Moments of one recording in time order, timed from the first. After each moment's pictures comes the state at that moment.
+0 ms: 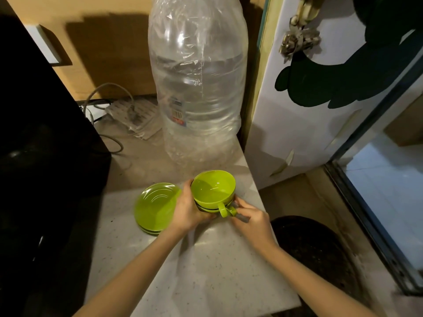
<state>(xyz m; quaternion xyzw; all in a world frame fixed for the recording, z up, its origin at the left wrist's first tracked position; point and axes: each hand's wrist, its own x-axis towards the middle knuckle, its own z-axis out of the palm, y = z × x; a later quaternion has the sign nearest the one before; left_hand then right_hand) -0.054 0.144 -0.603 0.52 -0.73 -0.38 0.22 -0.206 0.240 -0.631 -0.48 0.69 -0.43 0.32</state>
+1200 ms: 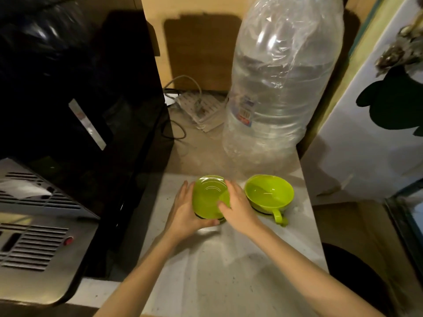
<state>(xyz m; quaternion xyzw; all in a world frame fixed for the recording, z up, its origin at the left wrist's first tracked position) 0.064 0.158 -0.601 0.60 -0.71 -0.31 0.19 -0.085 0.163 -0.591 -0.64 0.65 -0.23 0.33</state>
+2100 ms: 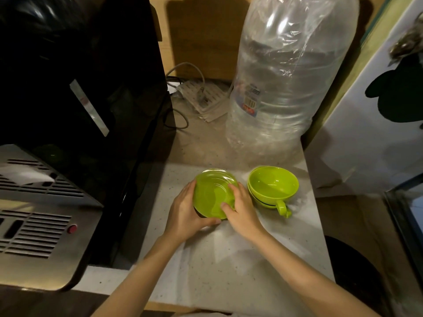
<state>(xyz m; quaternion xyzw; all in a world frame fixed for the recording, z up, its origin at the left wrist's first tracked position) 0.072 0.178 -0.610 0.58 -0.72 -0.27 0.27 -0.082 0.184 -0.613 -0.60 0.67 -0.26 0.36</state>
